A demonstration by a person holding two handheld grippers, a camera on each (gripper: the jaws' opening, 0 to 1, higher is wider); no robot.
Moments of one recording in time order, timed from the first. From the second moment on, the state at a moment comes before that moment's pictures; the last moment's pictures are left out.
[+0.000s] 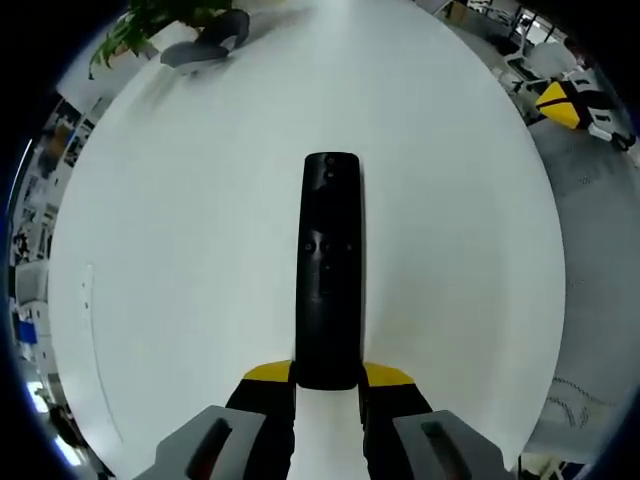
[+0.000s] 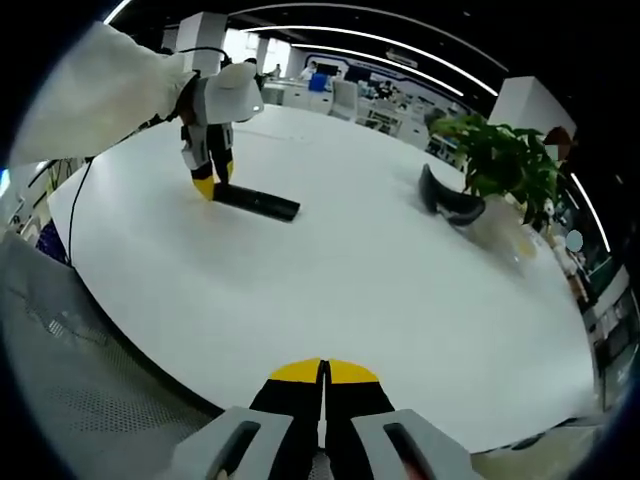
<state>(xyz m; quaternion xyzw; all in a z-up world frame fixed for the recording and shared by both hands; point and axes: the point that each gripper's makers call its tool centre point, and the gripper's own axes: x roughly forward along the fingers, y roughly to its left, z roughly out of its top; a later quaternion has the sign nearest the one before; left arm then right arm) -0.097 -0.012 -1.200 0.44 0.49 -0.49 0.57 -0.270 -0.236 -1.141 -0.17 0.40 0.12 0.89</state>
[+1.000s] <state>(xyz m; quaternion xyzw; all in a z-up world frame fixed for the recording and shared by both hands) -0.145 -0.018 -1.201 0.45 0.49 -0.49 0.56 -0.280 -0.226 -1.155 -0.19 0.43 0.16 0.87</state>
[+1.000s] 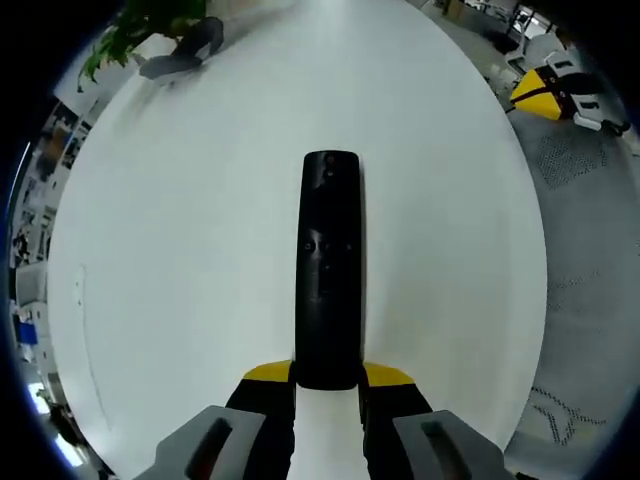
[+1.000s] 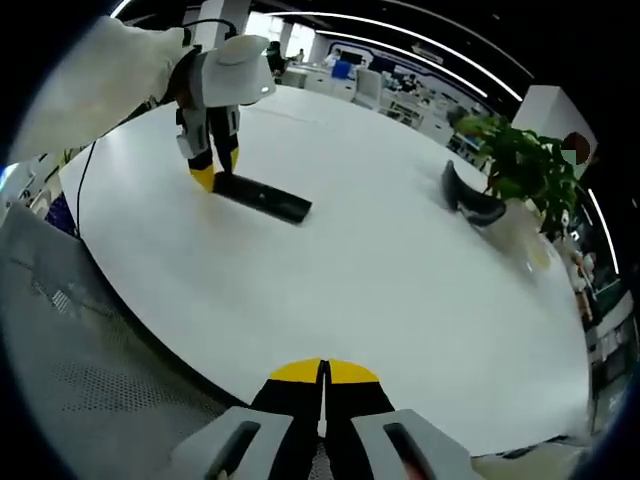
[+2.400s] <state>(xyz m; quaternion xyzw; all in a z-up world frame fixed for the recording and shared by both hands) -0.238 -0.037 -1.200 0.43 0.49 -0.49 0.58 -0.232 -0.187 -1.151 -0.01 0.42 0.21 0.88</state>
